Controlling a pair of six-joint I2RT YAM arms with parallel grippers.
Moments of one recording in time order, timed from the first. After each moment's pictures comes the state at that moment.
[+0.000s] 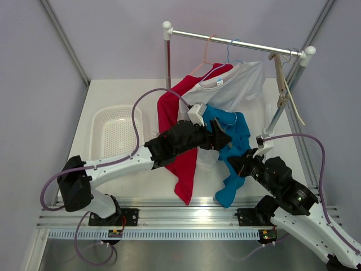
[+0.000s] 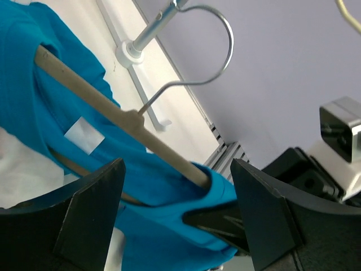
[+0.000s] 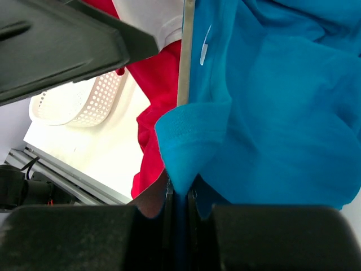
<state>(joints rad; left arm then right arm) -1.06 1.47 1.14 0.13 -0.05 -0.78 0.75 0.35 0.58 -0.51 0.16 0.57</state>
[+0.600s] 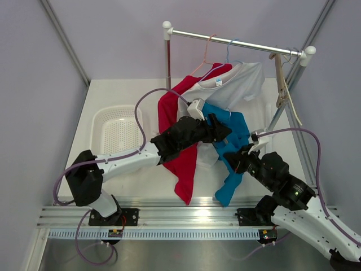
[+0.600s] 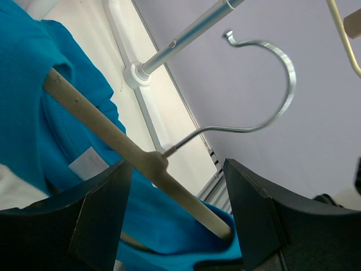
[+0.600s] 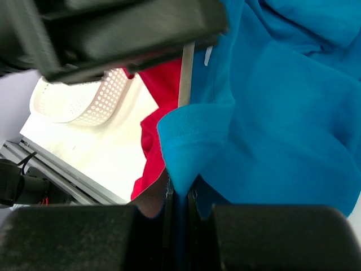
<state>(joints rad) -1.01 1.56 1.16 0.23 -0.08 -0.85 0.78 0.43 0.61 -0.45 0.16 0.50</state>
